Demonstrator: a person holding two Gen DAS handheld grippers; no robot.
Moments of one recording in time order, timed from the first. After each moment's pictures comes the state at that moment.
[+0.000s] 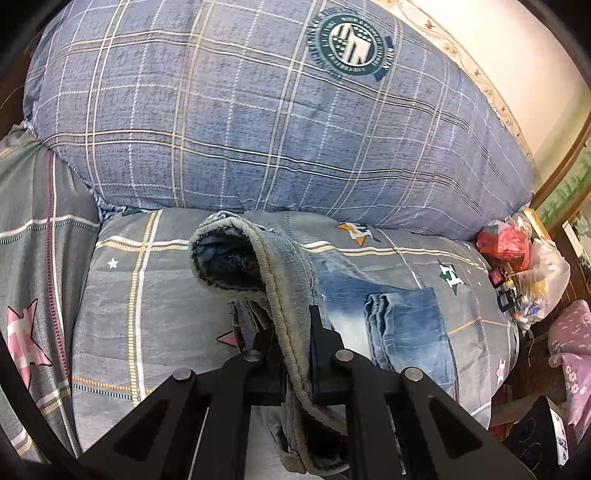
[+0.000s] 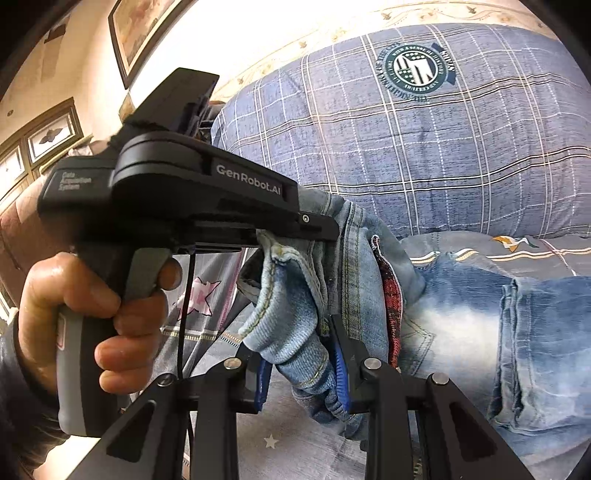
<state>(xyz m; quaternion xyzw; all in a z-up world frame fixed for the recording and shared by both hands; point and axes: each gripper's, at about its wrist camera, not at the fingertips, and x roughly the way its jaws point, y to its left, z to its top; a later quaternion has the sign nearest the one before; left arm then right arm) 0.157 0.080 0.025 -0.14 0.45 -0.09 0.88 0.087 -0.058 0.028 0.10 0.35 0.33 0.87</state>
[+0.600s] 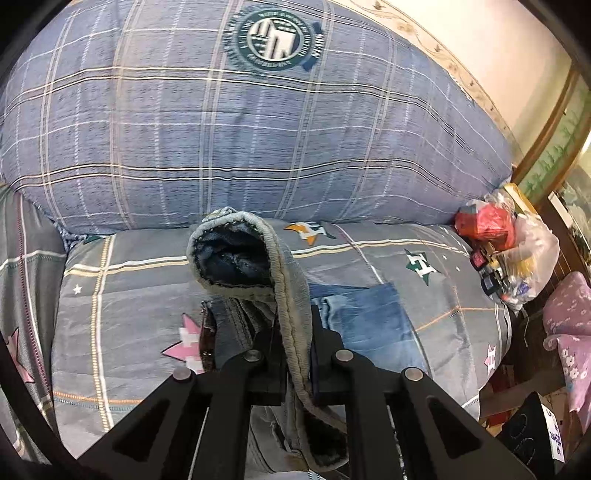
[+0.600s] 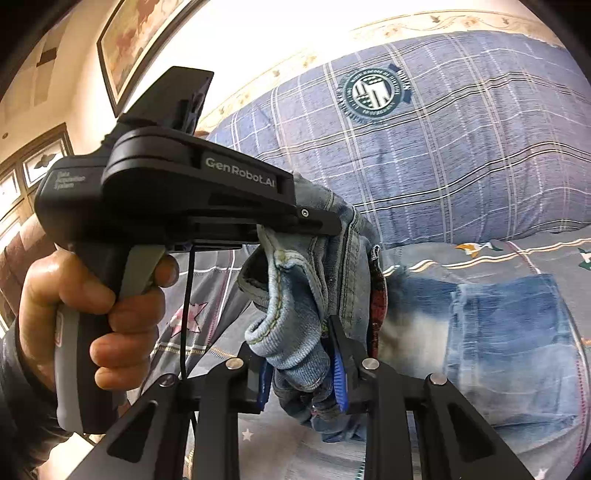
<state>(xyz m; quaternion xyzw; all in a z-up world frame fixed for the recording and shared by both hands) 0.165 0.004 0.052 -0.10 0.45 -0.13 0.88 0.081 -0.119 0.042 0.13 0.32 0.30 0.89</state>
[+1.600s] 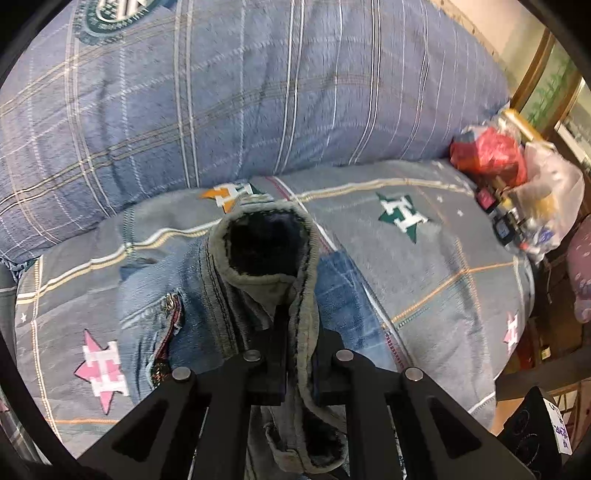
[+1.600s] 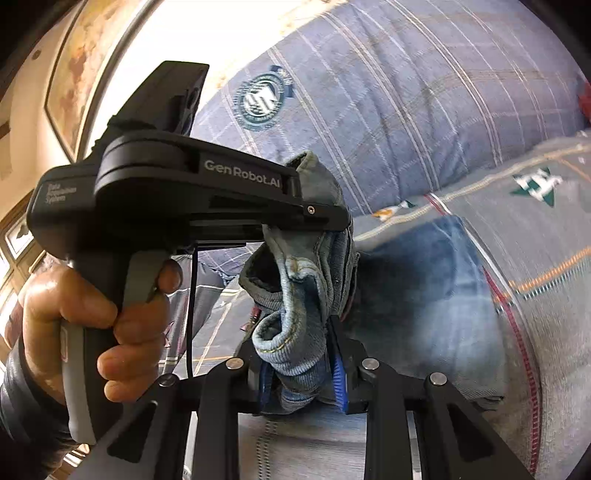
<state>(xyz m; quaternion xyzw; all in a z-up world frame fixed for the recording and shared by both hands) 0.211 -0.150 -0.017 -0.01 0.52 -0.15 0.84 0.100 -0.253 -0.013 0.24 0.36 0.24 0.87</state>
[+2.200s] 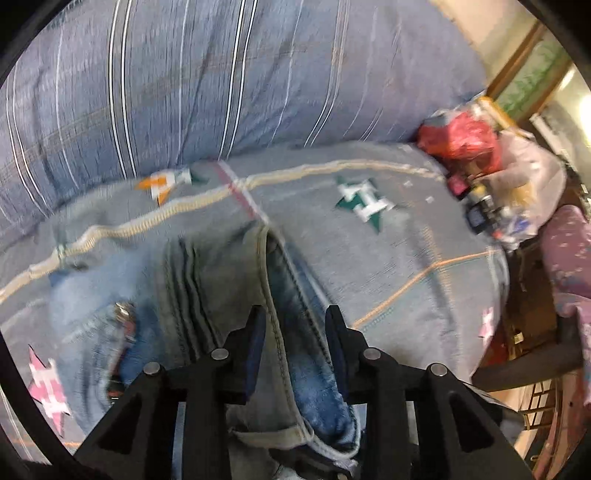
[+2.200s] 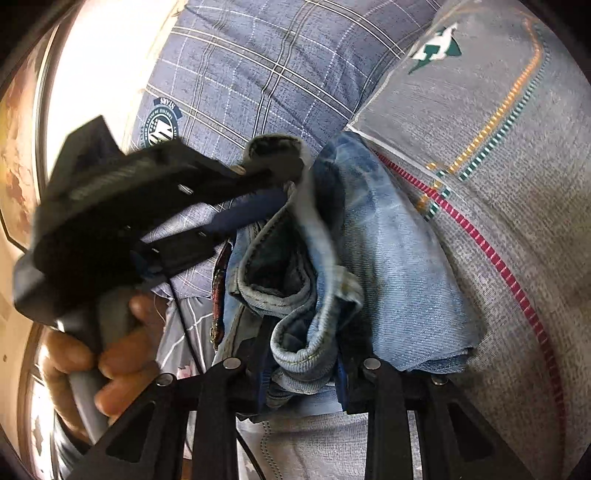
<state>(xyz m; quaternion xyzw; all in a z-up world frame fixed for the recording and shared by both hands) 0.224 -0.174 -0.027 -0.03 0.52 -0.23 0.82 0.113 -0.306 -0.083 0.43 0.42 0.19 0.78</state>
